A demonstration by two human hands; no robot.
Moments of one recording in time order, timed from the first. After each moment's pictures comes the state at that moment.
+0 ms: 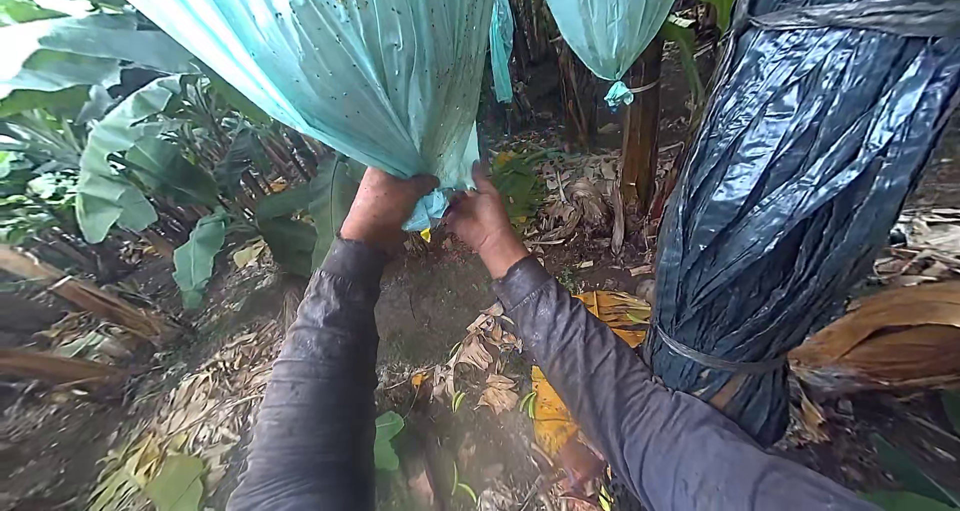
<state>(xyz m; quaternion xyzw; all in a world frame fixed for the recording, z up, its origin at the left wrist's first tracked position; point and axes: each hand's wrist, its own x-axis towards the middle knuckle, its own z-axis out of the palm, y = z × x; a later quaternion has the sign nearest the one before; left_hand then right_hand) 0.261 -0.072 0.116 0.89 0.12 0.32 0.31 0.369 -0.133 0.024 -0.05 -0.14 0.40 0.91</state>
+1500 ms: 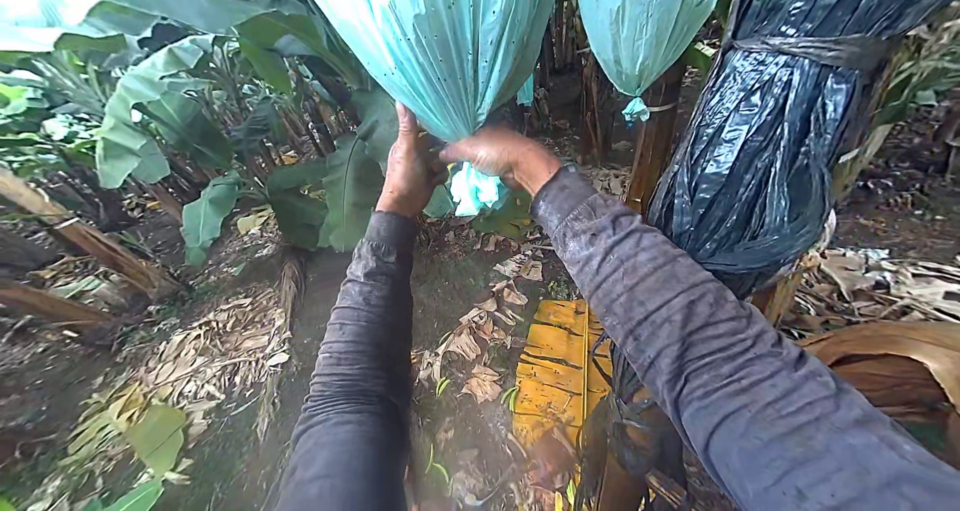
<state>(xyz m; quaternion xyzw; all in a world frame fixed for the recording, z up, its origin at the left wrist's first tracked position) 0.236 -0.069 0.104 0.71 -0.02 0.35 0.61 0.324 -0.211 0.118 -0.69 -0.47 0.16 0.54</state>
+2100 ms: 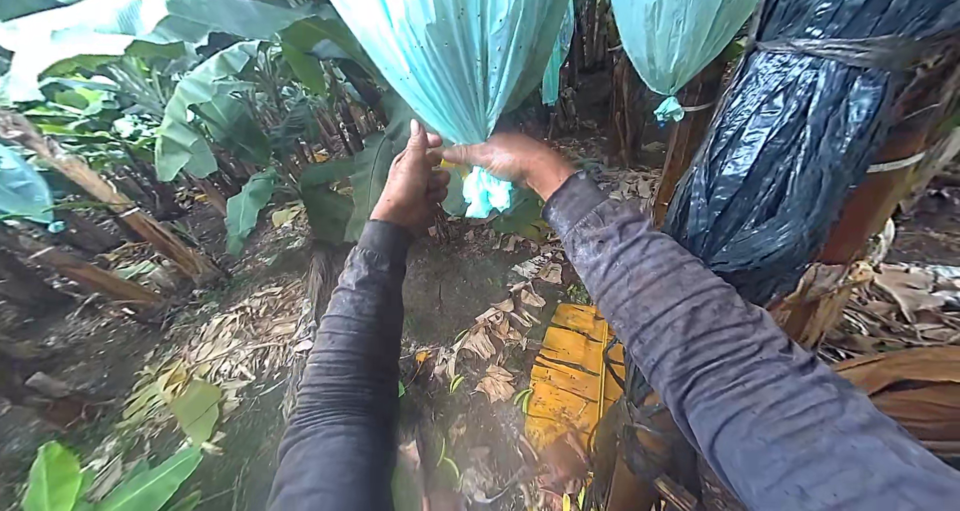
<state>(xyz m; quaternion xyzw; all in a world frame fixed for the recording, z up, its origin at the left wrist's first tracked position) 0.185 -0.066 0.106 0.74 0.05 0.31 0.60 0.312 -0.211 0.116 -0.64 -0.51 0.14 0.56</state>
